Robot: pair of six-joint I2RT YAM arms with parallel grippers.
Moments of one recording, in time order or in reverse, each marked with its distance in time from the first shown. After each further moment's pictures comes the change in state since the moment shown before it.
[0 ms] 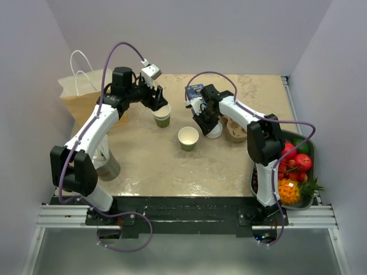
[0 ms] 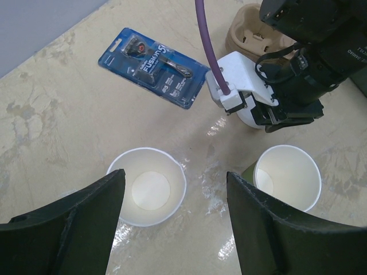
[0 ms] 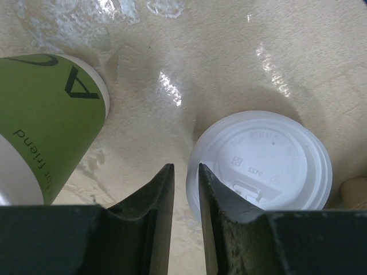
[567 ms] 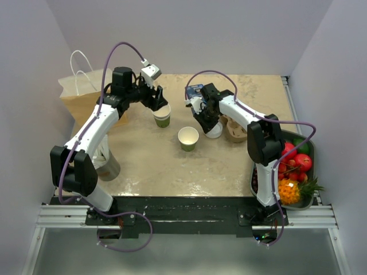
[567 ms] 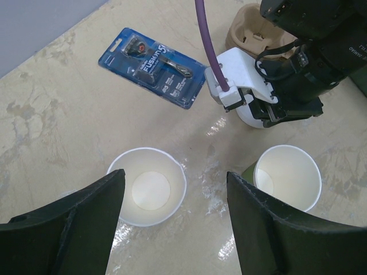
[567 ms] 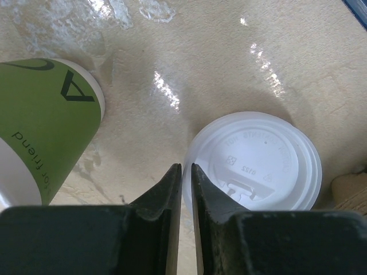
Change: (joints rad) left arm 0.000 0.000 0.000 0.000 0.000 0.000; right arm 0.000 0.000 0.017 0.000 0.018 0.003
